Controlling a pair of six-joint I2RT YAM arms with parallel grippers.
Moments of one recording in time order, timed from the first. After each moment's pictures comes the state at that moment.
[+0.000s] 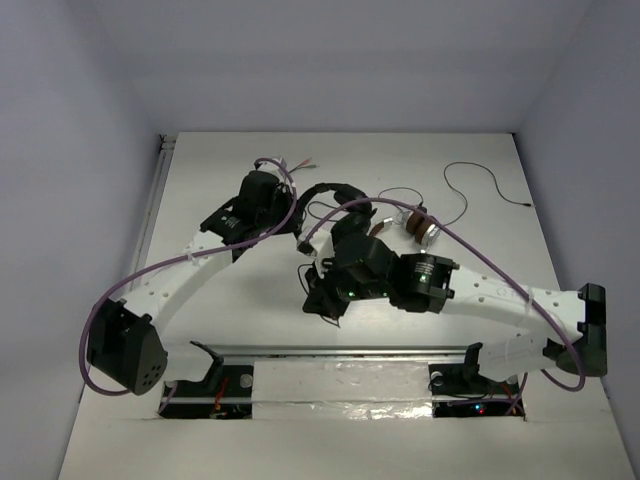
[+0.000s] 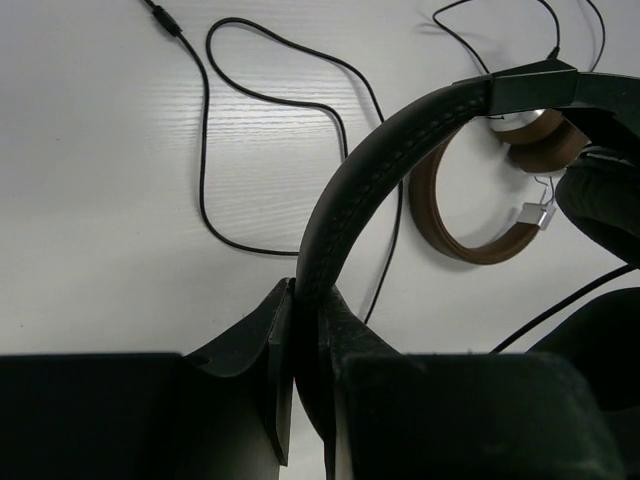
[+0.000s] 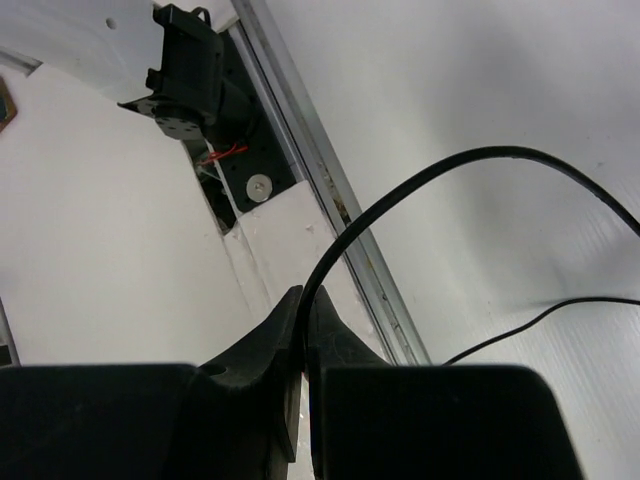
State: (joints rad) left arm -0.53 1.31 1.07 -0.40 0.00 -0.56; right arm 1.23 1.31 1.25 -0.51 -0.13 0.35
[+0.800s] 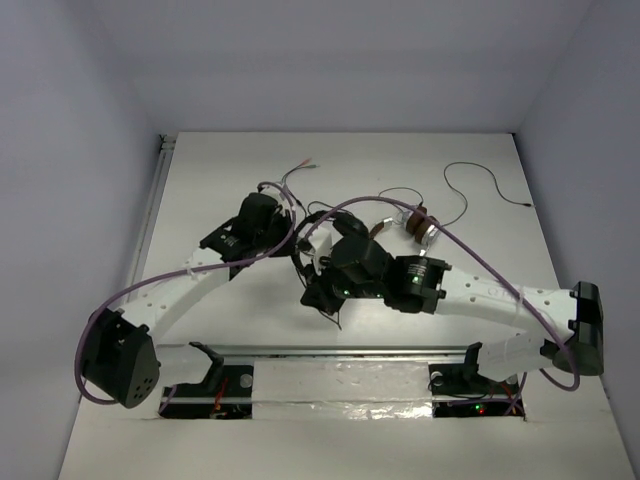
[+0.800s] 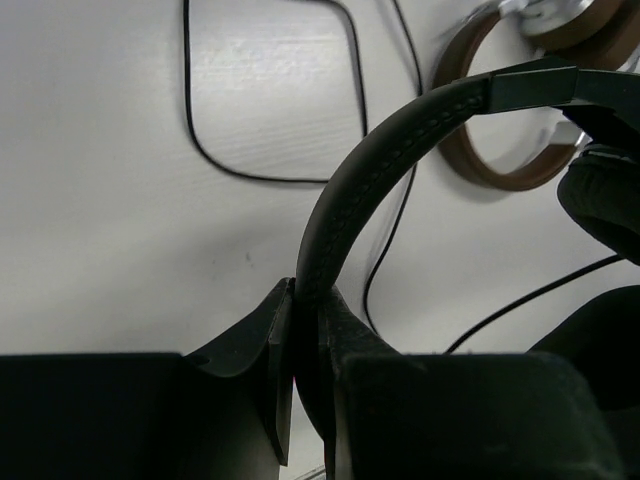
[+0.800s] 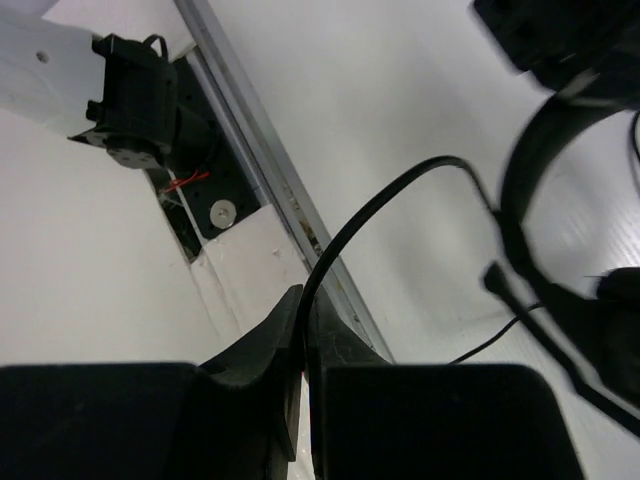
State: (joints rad) left arm -0.55 1.25 0.91 -0.36 0.08 -0.55; right arm 1.22 1.34 1.21 -0.42 -0.05 0.34
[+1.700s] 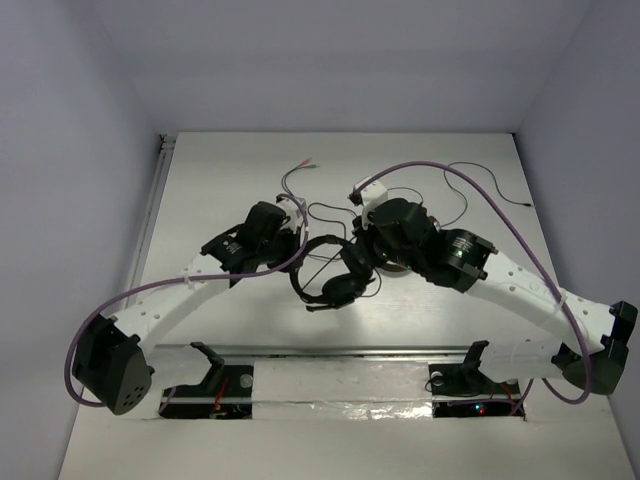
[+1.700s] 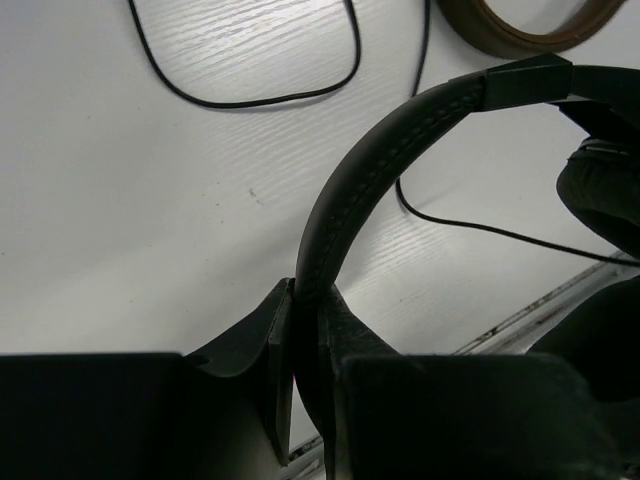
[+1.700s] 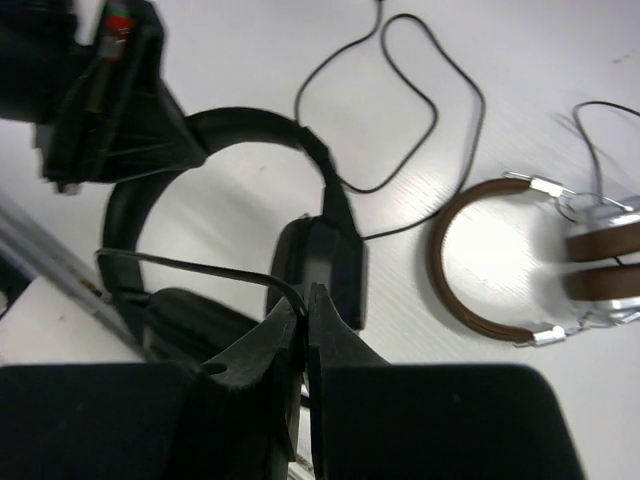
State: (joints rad) left arm -0.64 1.20 0.89 -0.51 0.08 -0.34; right arm 0.99 1.22 1.29 -0.67 0.27 0.20
